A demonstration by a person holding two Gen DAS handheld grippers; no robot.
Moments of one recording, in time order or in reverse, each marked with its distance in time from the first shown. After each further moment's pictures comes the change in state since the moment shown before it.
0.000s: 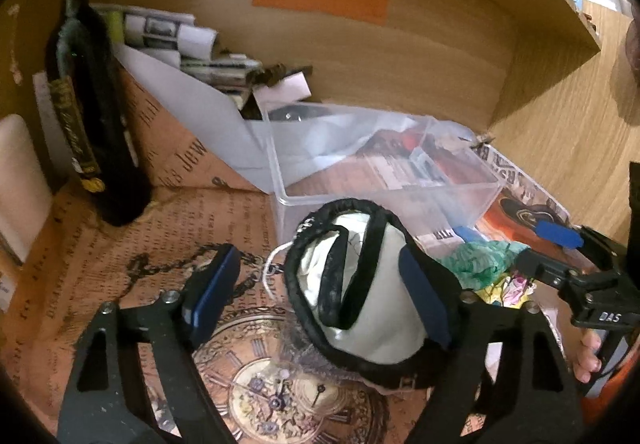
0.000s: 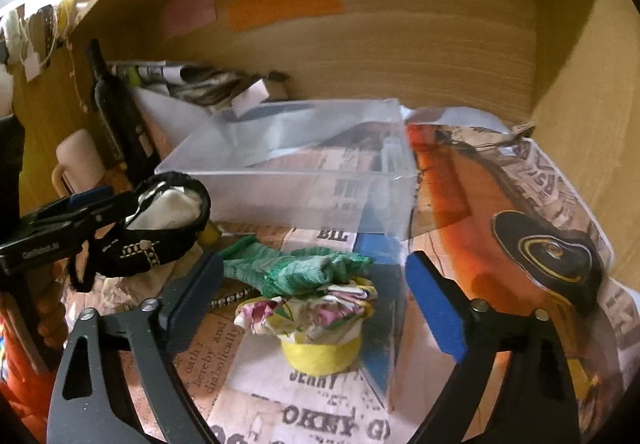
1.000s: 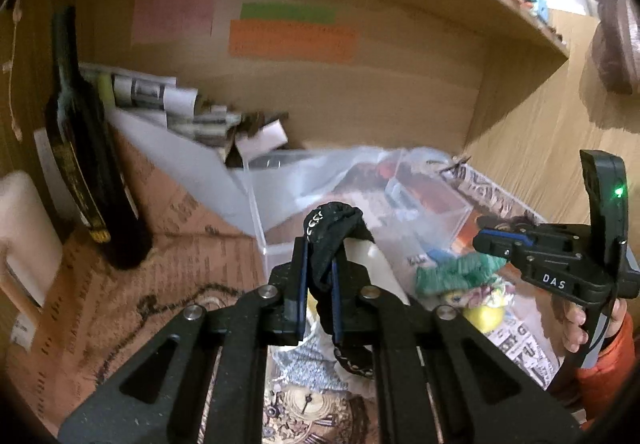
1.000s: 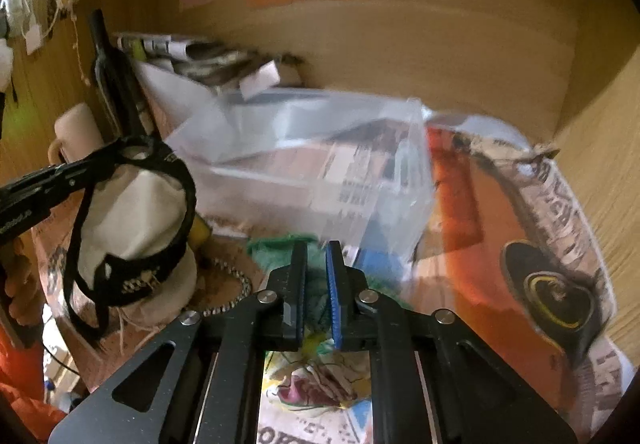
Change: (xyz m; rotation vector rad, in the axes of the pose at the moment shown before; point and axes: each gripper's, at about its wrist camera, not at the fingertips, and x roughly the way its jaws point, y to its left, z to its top) left arm -0.041 -0.019 0.021 0.083 -0.125 -0.021; right arm 0.012 -0.005 0.019 -0.084 0.039 0.018
